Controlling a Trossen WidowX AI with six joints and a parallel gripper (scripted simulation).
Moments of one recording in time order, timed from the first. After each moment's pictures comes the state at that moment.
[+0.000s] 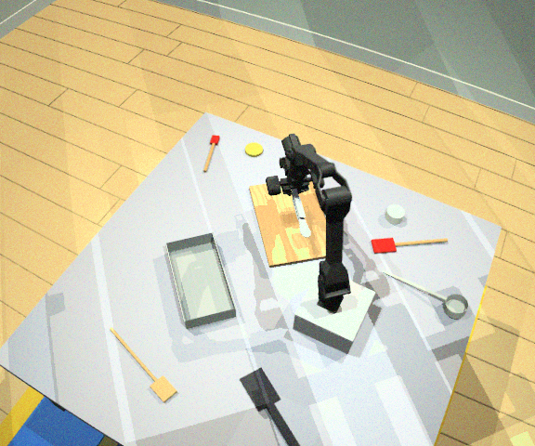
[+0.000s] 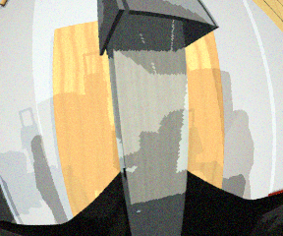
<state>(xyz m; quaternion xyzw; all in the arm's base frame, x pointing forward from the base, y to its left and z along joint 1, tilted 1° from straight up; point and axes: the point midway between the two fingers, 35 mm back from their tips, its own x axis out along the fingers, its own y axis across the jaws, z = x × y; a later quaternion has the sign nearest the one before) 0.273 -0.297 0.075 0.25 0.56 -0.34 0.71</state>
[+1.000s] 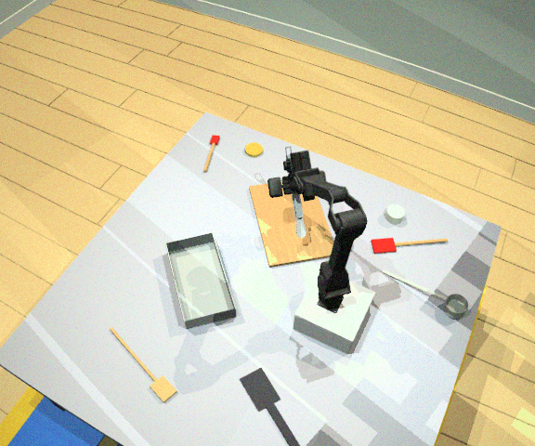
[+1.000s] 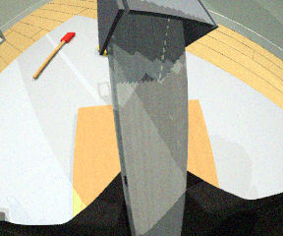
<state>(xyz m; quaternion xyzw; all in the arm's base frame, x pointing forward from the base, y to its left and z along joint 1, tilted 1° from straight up) 0.272 -0.292 0.109 0.15 0.35 -0.39 0.84</state>
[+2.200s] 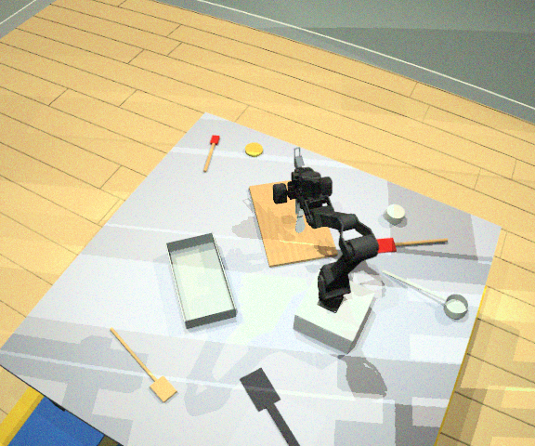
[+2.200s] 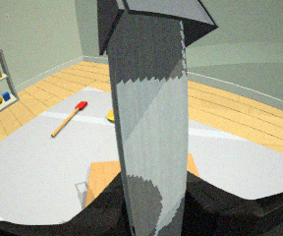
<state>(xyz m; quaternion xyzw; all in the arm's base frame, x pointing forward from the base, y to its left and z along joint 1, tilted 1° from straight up) 0.246 -0.264 0.149 0.07 0.16 -0.42 0.89</state>
